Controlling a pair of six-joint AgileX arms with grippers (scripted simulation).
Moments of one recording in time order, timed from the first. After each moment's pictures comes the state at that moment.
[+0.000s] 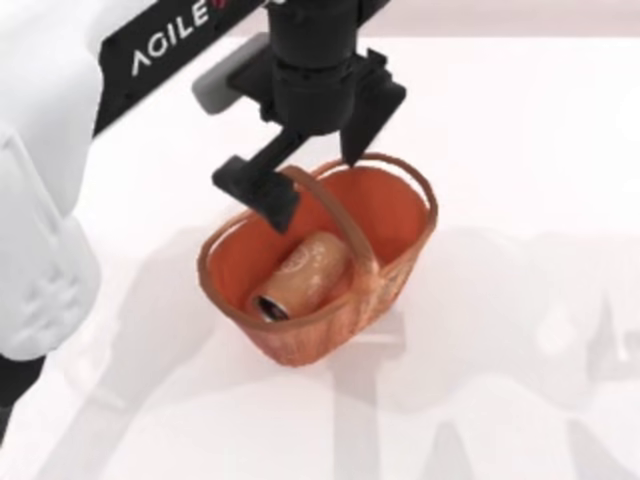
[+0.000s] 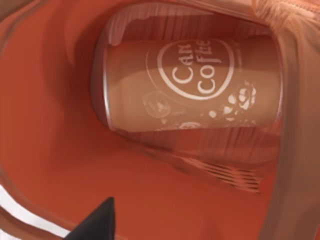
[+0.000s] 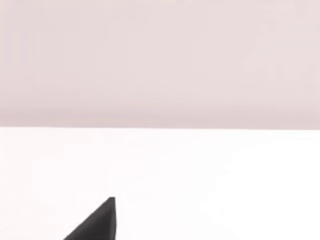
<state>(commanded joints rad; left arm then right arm) -0.67 2.27 2.30 -1.60 0.00 -1.54 0.01 0.00 0.00 0.00 0.00 0.00</state>
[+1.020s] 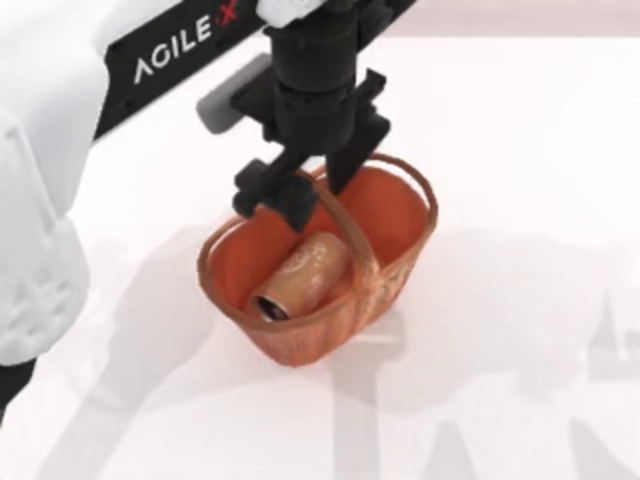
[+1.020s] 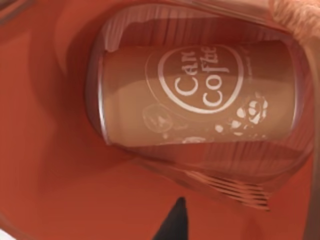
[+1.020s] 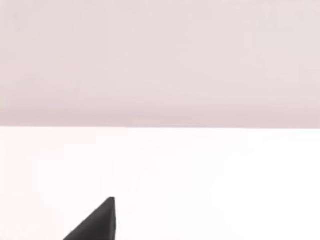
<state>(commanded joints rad) -0.67 2.25 2.18 -1.50 0.00 -1.55 0.01 0.00 0.00 0.00 0.00 0.00</state>
